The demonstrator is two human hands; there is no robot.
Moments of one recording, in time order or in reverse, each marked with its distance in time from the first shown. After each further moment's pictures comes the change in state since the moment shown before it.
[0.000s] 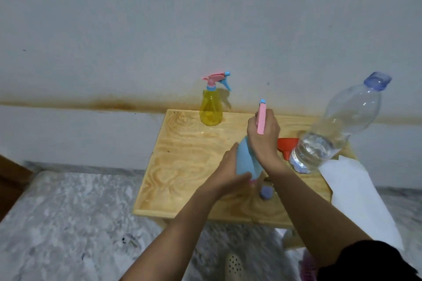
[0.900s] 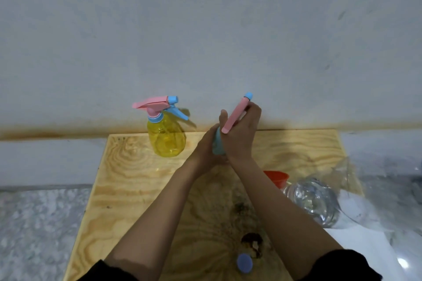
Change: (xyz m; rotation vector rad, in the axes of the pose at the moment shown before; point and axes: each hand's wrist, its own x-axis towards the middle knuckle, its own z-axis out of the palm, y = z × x) left_hand 0.240 -0.009 0.002 -0.070 -0.023 0.148; right_hand 0.144 0.097 0.067 0.024 0.144 0.028
